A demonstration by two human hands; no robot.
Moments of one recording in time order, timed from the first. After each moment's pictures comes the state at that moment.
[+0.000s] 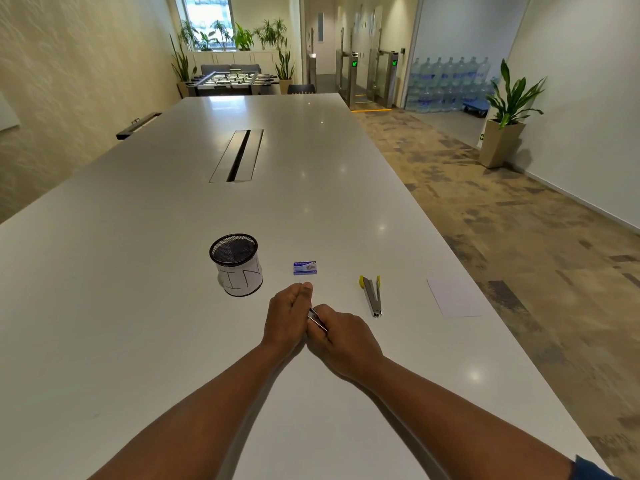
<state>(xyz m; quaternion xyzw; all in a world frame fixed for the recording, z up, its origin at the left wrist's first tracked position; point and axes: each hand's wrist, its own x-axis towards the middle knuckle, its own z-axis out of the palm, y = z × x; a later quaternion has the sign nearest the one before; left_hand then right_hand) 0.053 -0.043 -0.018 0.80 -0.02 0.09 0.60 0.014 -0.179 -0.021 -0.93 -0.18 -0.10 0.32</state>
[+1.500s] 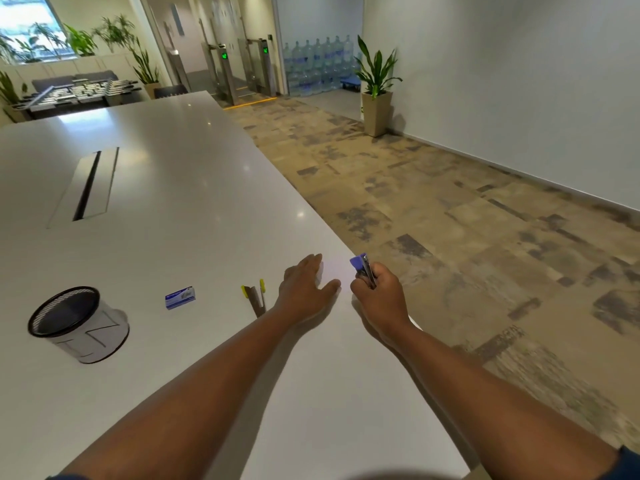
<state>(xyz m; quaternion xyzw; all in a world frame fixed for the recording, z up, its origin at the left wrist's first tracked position) 0.100 -0.263 -0.013 0.93 -0.26 -0.08 0.25 -0.018 -0.394 0.001 -0.73 0.22 -0.23 0.61</state>
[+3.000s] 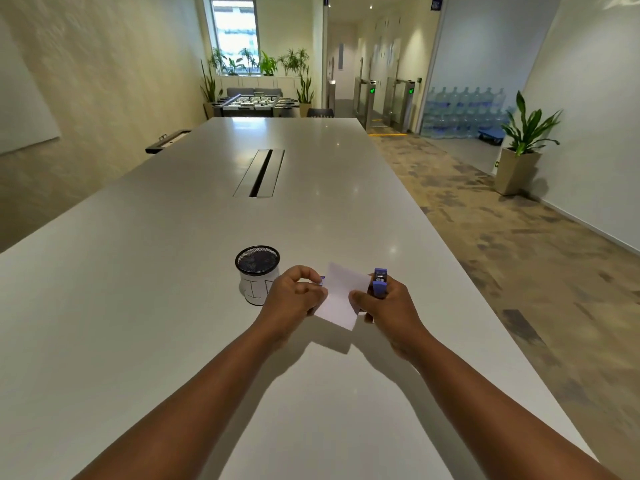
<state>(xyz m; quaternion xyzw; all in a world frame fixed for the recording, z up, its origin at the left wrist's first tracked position) 0.041 -0.014 0.060 0.69 -0.02 -0.03 0.72 0.030 -0.209 0.061 -0.74 0.01 -0.02 0.67</state>
